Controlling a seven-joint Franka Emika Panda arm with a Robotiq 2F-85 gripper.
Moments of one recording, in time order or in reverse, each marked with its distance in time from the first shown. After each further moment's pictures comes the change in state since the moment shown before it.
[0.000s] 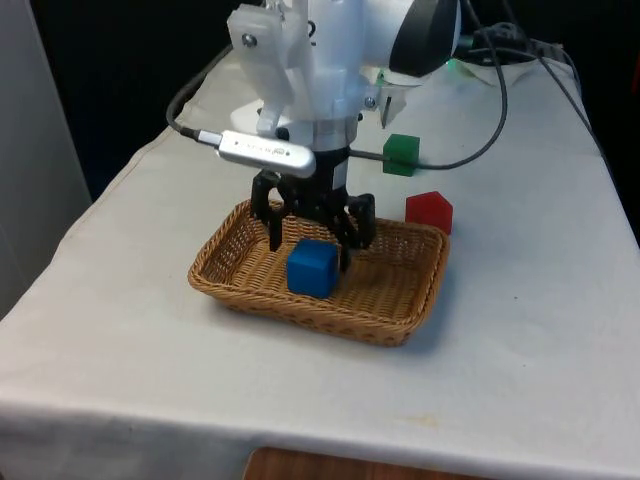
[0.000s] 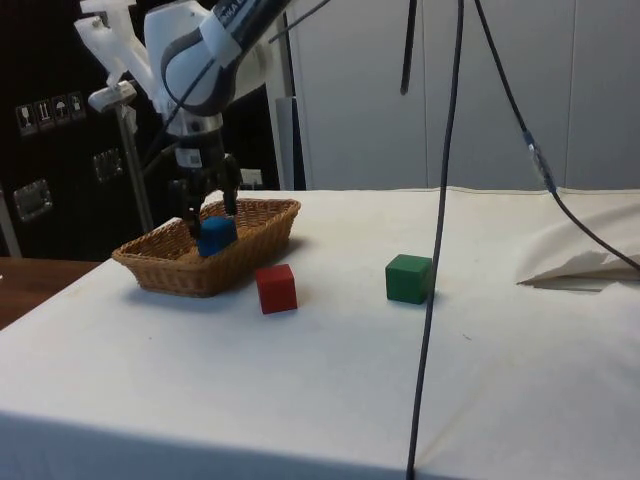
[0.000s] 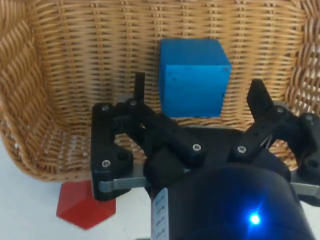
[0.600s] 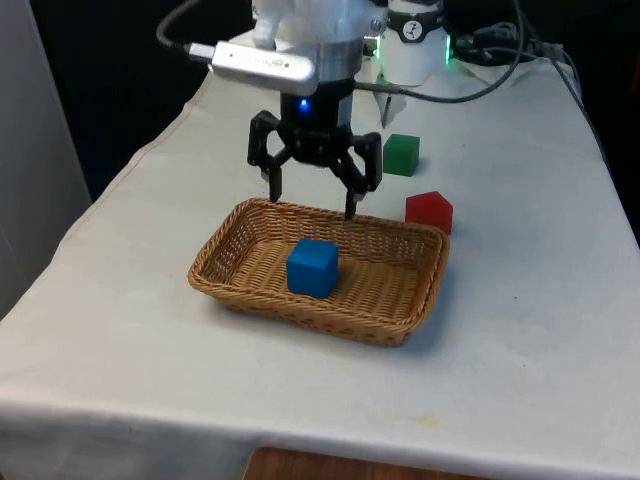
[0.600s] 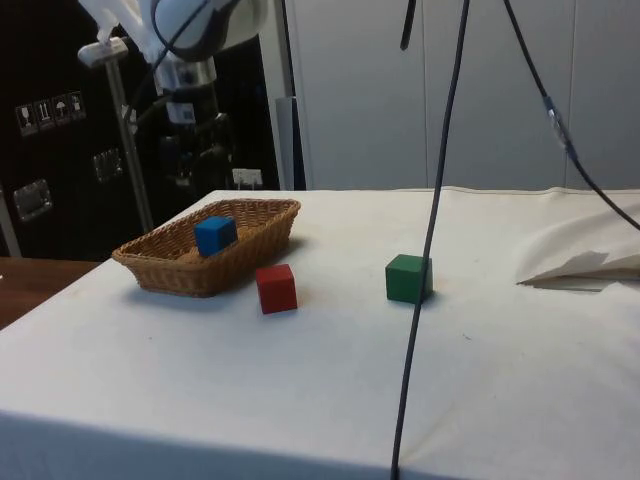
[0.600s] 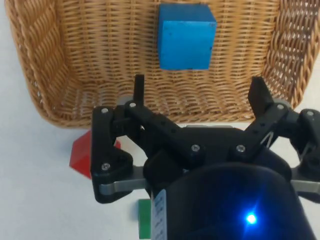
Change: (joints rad) arm 0.008 -0.116 -0.001 -0.020 -0.002 -0.096 -0.040
